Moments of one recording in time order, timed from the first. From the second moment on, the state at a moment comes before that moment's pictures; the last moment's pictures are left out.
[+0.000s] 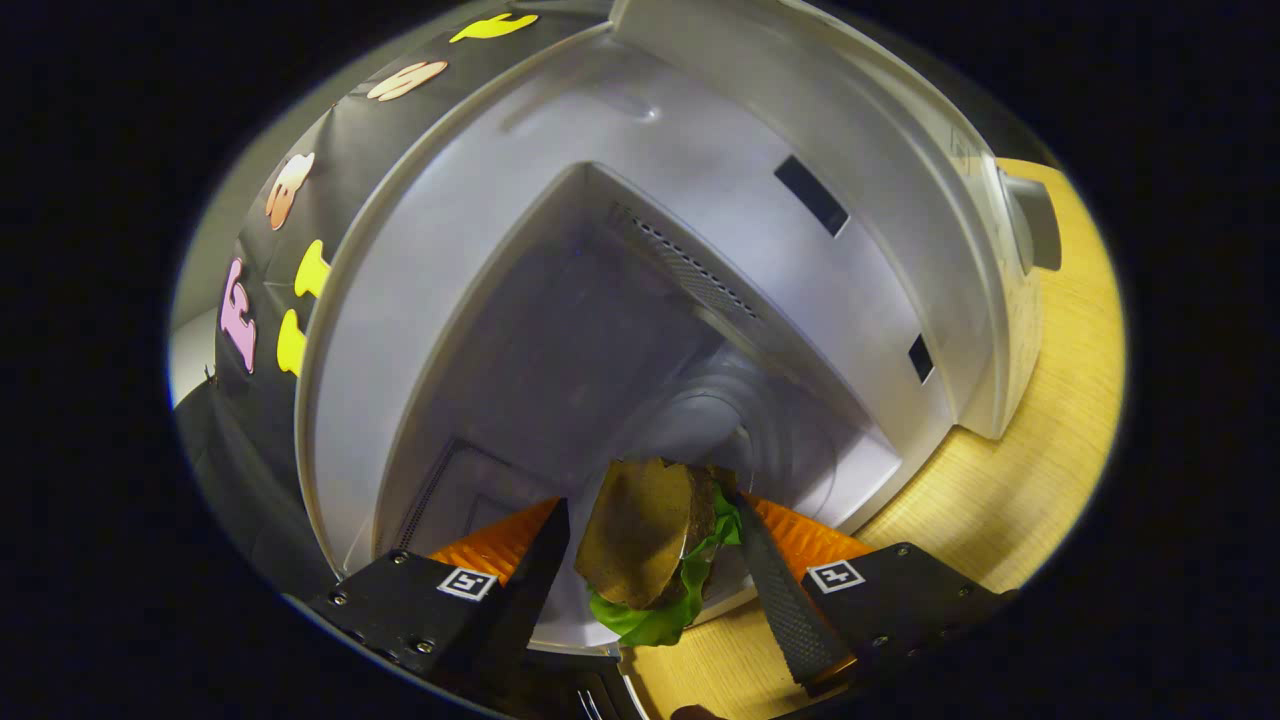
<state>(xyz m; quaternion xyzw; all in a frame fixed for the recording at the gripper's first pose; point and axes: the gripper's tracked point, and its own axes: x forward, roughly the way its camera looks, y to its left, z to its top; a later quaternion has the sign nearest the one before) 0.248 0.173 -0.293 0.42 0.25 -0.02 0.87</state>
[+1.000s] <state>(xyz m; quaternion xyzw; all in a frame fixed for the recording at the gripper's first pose) 0.065 0.169 -0.104 0.22 0.20 0.18 0.94</state>
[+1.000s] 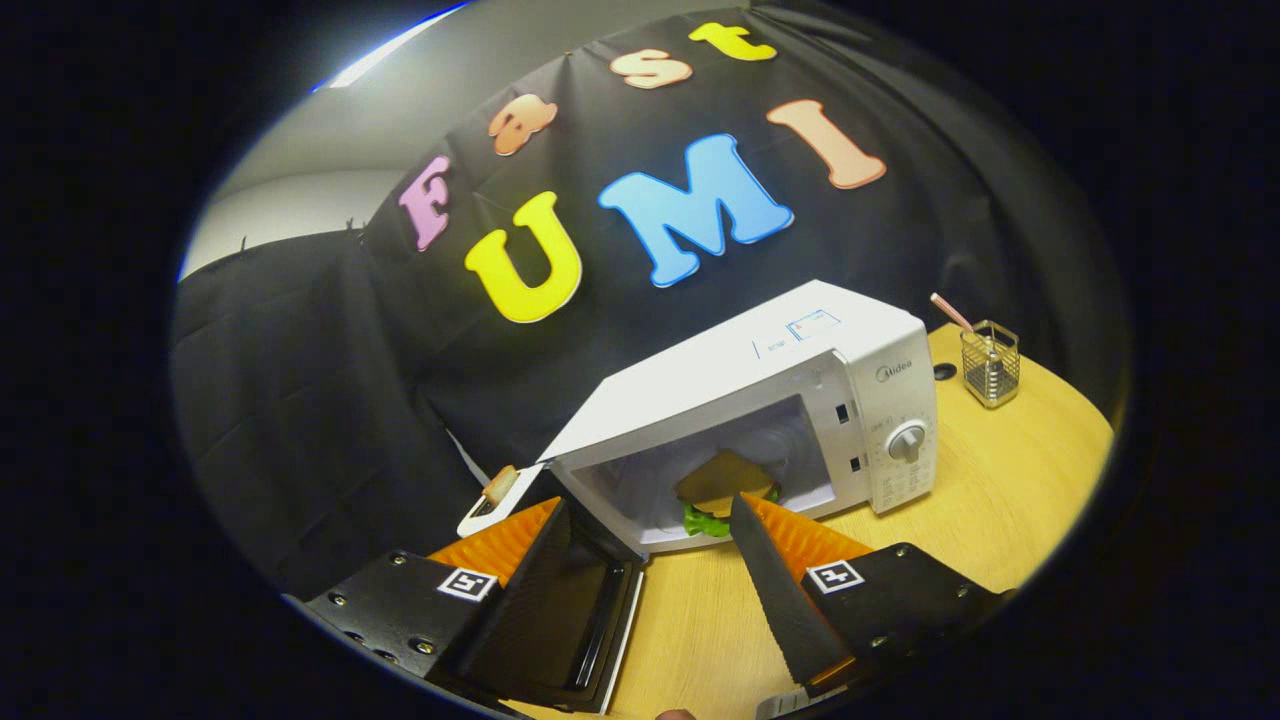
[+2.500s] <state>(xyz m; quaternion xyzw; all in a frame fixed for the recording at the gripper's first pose) -0.175 0.430 -0.111 0.07 0.23 0.57 0.79</state>
